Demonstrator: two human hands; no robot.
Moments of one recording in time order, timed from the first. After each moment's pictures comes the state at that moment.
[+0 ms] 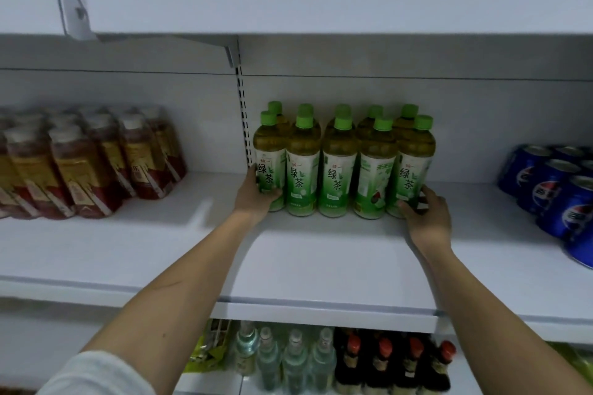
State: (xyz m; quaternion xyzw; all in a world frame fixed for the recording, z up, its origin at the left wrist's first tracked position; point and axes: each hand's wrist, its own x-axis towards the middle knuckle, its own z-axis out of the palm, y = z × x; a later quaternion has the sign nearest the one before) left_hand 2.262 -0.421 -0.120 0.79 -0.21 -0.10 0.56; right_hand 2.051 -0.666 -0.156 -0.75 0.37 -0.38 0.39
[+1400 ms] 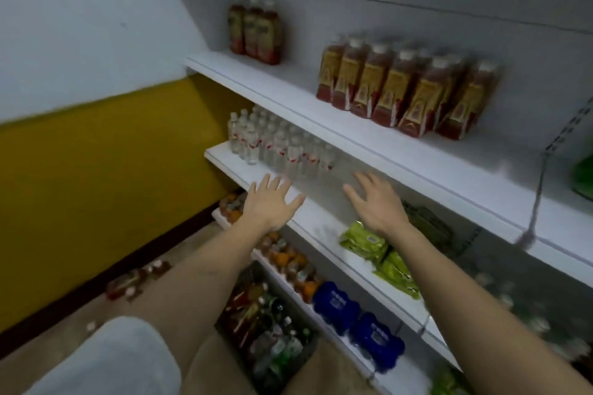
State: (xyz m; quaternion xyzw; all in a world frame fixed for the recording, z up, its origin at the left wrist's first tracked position) left_hand 2.205 0.141 -0.201 0.99 -0.05 -0.07 0.12; right_hand 2.186 -0.091 -0.166 -0.98 -0.06 -0.02 0.21
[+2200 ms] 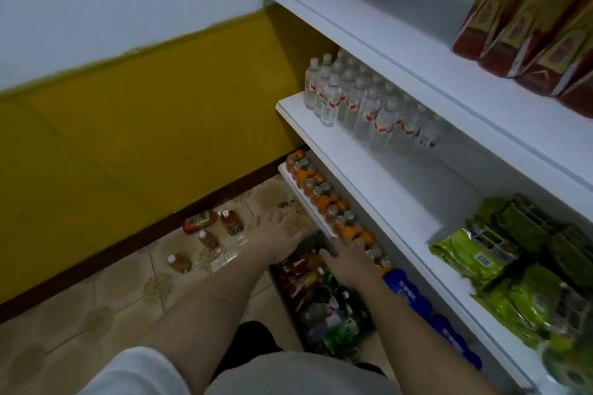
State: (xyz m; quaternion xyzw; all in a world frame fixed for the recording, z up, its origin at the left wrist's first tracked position) left_hand 2.223 0.299 -0.329 0.95 0.11 -0.27 0.13; right_hand 2.245 0.109 -0.359 -0.91 -0.11 0.35 0.18
